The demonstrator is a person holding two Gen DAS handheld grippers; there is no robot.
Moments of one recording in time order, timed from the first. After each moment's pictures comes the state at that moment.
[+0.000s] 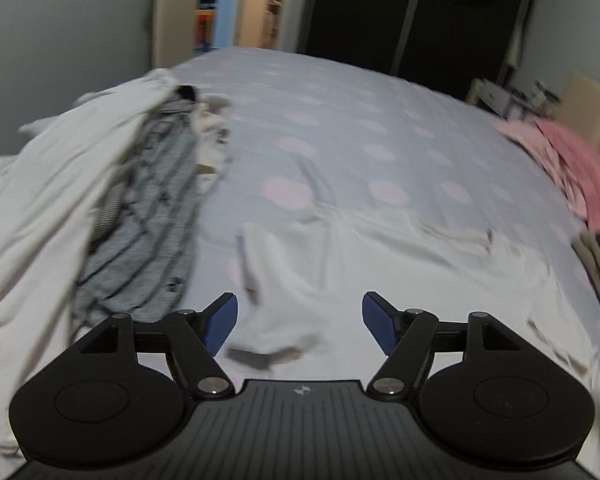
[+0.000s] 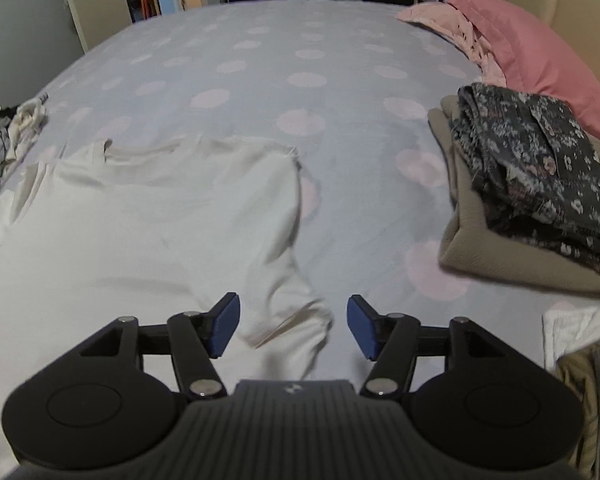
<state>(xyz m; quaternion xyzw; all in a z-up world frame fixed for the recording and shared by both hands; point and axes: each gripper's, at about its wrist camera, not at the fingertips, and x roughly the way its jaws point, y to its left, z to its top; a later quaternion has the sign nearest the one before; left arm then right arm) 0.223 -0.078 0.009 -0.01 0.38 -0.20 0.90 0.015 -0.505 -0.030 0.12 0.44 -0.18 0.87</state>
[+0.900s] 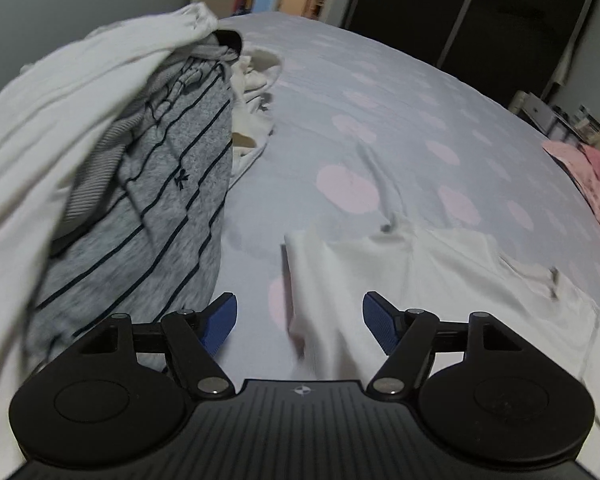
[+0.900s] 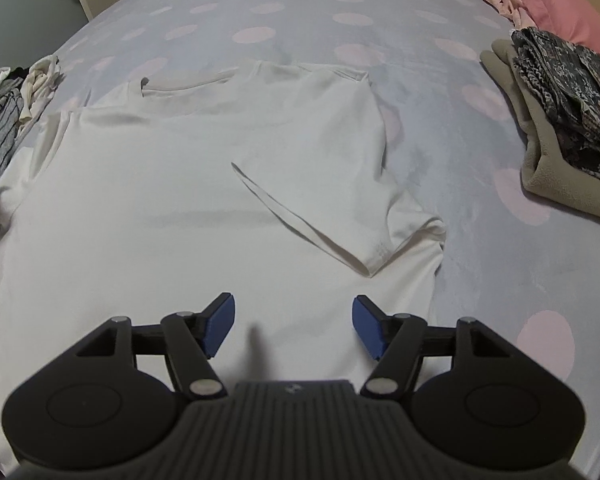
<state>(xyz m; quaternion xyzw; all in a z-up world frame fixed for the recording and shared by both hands) 0.332 -0.087 -0.060 -0.05 0.43 -0.16 0.88 0.033 -0.445 -0.069 0.15 0.48 -0.16 0.85</state>
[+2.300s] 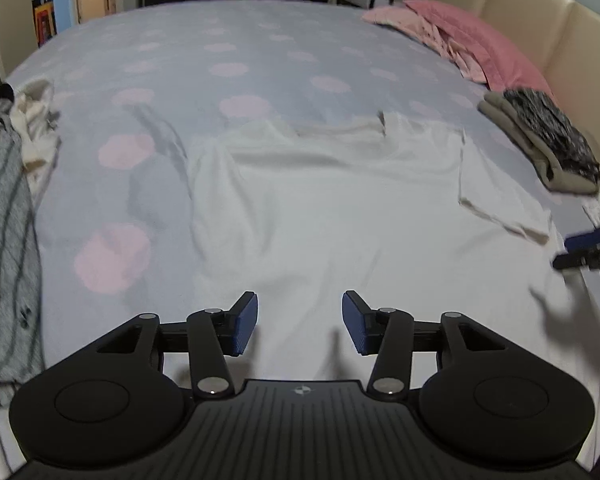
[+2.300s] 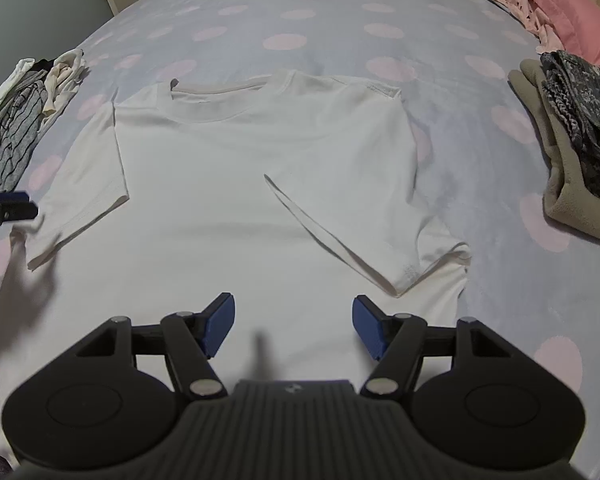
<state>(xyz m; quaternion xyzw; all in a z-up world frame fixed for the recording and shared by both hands) 0.226 -0.164 -0.049 0.14 0.44 -0.40 0.79 0.045 -0.436 -0.060 0.13 0.48 -0.13 0.86</state>
